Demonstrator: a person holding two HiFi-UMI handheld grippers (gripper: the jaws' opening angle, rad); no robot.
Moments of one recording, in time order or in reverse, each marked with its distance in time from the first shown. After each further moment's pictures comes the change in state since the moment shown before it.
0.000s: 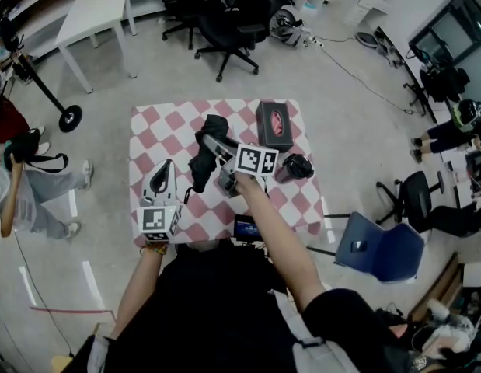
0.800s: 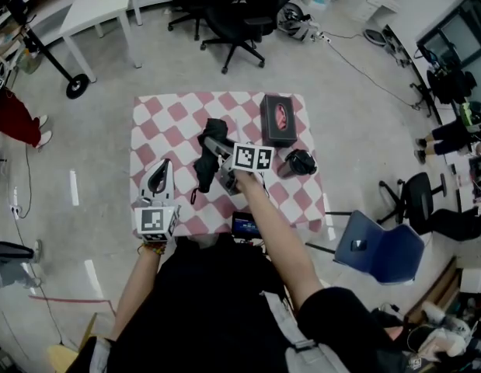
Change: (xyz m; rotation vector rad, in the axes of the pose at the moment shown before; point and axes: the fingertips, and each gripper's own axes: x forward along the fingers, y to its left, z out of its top) left arm -0.016 -0.001 -0.008 0.015 0.032 0.033; right arm 0.008 -0.047 -0.045 0.003 0.119 -0.075
